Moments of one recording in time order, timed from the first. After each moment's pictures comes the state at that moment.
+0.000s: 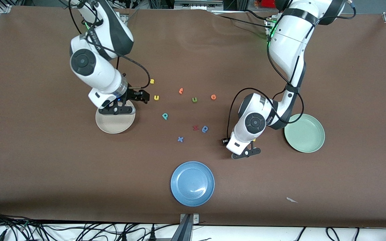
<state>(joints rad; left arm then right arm) -0.48 0.86 0.04 -1.46 -0.15 2.31 -0.62 0.26 0.20 0.23 -2.01 0.12 2.18 0.41</state>
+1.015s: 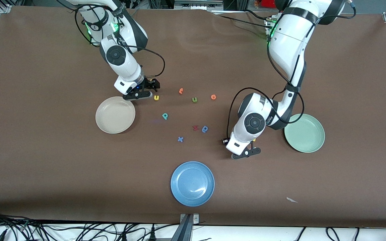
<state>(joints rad) -0.48 0.85 0.04 -1.44 -0.14 2.23 -0.63 0.24 0.26 0.35 -2.40 0.06 2.63 0.43</state>
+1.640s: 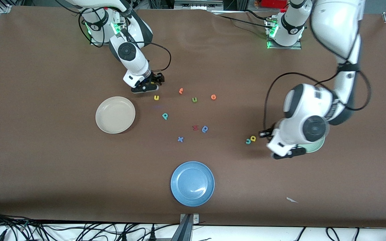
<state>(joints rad) -0.25 0.59 0.06 -1.42 -0.12 1.74 -0.32 0.32 0.30 0.36 -2.49 0.06 2.73 0.50</state>
